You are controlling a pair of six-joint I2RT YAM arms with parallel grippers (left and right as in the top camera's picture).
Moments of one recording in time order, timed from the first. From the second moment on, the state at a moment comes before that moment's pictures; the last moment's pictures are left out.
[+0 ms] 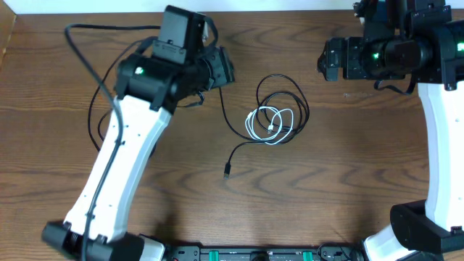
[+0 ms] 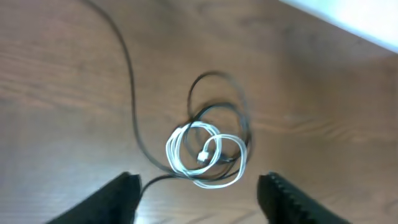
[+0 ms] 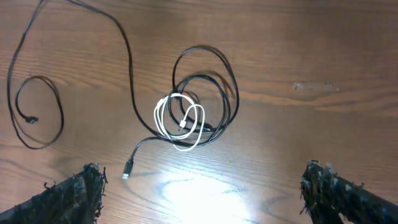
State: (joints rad) left arm -0.37 1.61 1.78 -1.11 0.12 -0.60; right arm 0.20 1.75 2.29 -1.59 -0.16 0.20
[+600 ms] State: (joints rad) left arm -0.44 1.99 1.69 -1.12 0.08 -0.93; right arm 0.20 1.75 2.28 -1.59 -0.16 0.21
